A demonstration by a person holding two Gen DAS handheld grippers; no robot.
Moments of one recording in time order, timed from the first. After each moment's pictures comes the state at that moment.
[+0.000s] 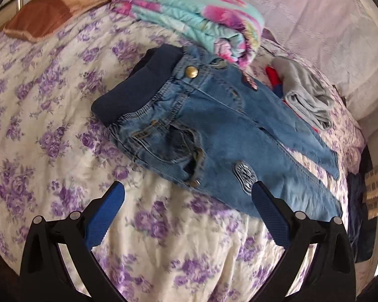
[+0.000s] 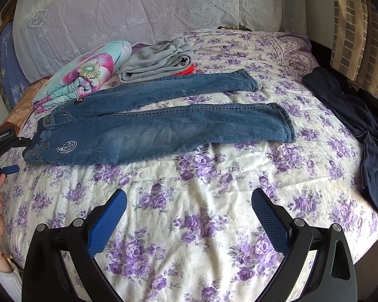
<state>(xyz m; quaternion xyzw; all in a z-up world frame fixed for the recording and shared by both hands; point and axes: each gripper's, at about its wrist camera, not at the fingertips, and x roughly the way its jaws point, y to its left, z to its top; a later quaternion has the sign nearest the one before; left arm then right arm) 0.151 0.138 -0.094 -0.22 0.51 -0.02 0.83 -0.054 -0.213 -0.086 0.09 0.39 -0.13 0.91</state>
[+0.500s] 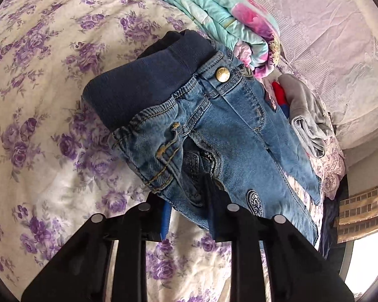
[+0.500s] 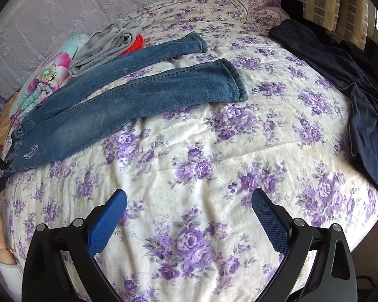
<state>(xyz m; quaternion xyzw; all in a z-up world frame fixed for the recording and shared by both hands) 0.177 0.163 -0.134 -0.31 0.50 -0.04 0.81 -0.063 -0.317 -0.122 0.18 0.45 -0.15 0.86</state>
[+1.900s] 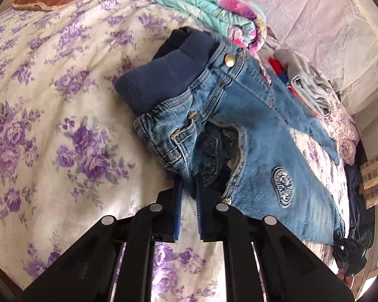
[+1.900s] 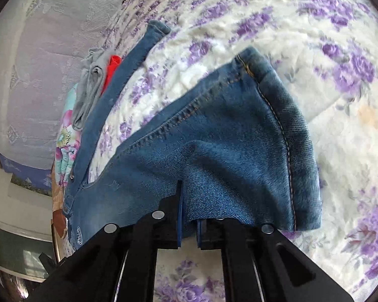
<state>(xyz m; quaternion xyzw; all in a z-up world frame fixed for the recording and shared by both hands) 0.090 0.165 -0.144 -0.22 0.49 -0.04 0.84 -0.045 -0.405 -0.194 0.45 0.42 -0.07 0.79</state>
